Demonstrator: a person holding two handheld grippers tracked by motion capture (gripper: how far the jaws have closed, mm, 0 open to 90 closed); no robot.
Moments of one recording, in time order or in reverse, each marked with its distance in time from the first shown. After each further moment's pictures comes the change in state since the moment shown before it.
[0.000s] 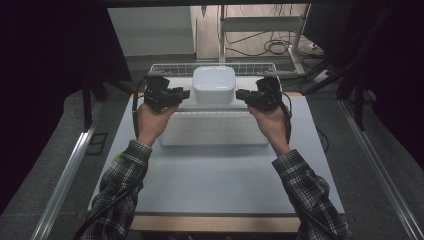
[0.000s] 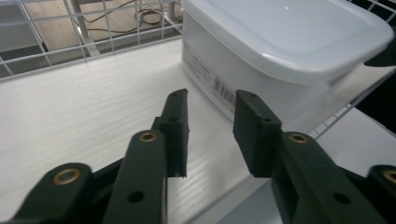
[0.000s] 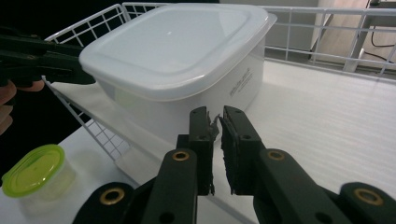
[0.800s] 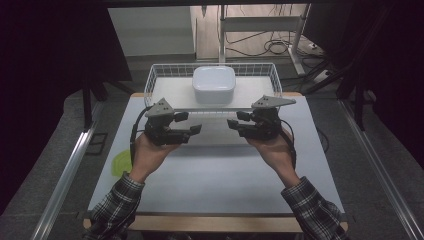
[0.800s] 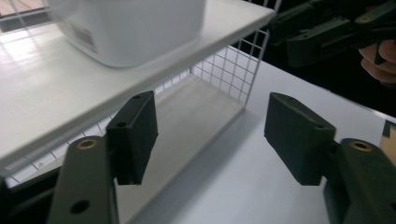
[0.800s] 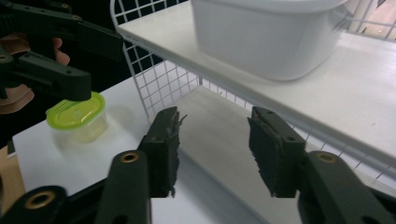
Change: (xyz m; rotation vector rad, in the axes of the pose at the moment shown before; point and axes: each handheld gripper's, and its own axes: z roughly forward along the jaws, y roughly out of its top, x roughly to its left) left arm -0.059 -0.061 -0.036 -0.046 -0.167 0.203; right arm 0.047 -0.049 -0.034 0.014 0.080 -0.170
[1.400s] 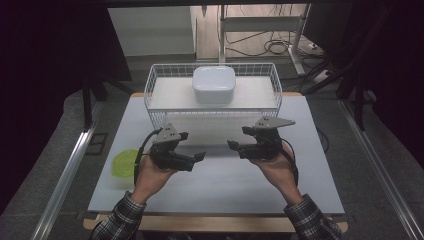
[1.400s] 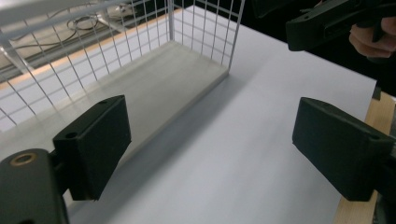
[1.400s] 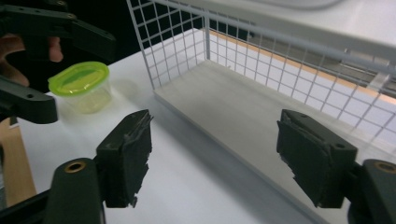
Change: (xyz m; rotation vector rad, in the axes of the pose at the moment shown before) left arm -0.026 -0.048 0.010 0.056 -0.030 0.010; right arm 0.006 -0.048 0.000 0.022 0.017 -0.012
